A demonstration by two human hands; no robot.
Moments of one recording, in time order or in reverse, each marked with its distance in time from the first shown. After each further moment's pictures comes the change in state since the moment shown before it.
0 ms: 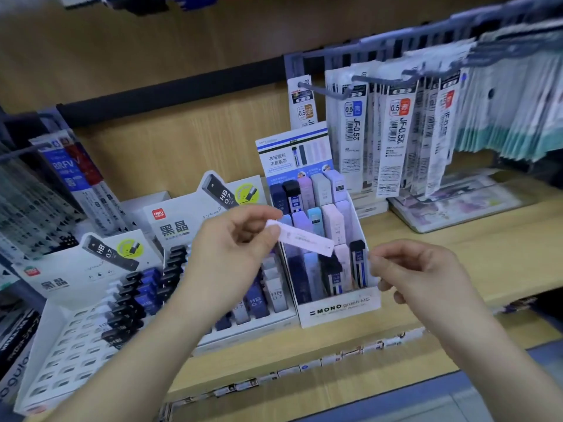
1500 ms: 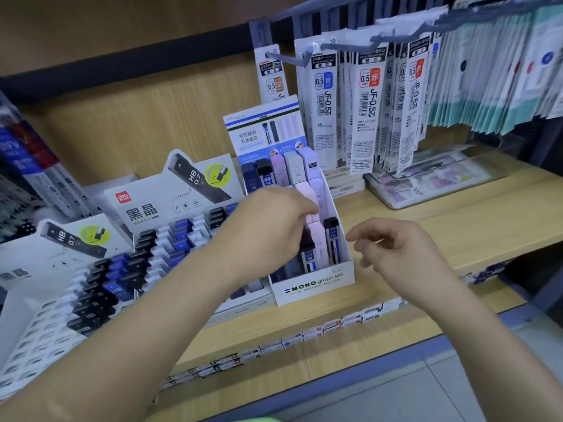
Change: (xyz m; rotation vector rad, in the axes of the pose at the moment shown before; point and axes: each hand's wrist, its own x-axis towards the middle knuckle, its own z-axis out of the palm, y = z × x) left_hand 0.028 0.002 0.051 0.883 -0.370 0.536; right_hand 0.021 0.023 -0.019 -0.334 -0.066 -0.151
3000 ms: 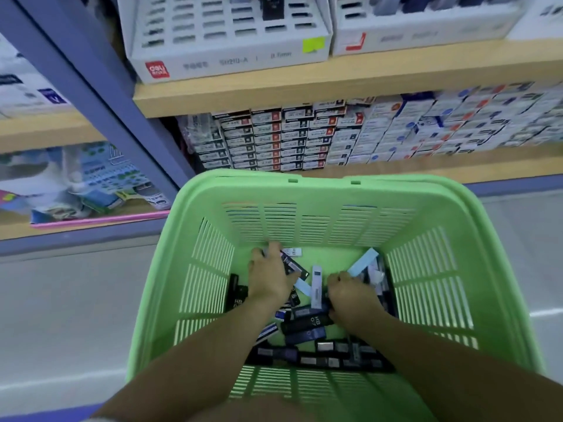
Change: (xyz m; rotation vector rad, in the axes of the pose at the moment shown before) left_hand -0.420 -0.052 0.283 -0.492 -0.464 -1.086; right_hand -0.280 0.176 0.322 -1.142 -0.932 0.058
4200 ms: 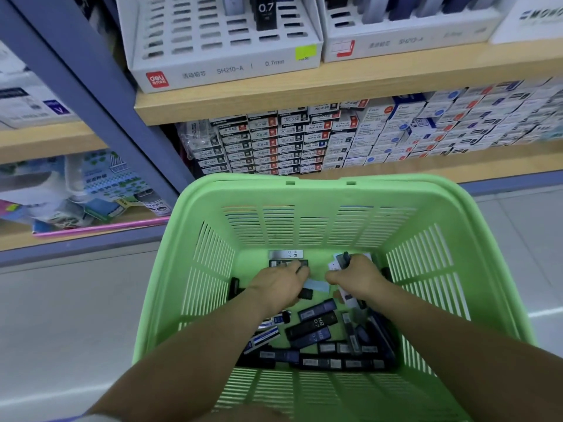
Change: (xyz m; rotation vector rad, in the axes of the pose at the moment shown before) left_hand -0.001 0.000 -0.015 0.768 -0.299 0.741; right_hand 0.004 0.010 -0.050 1.060 0.001 0.373
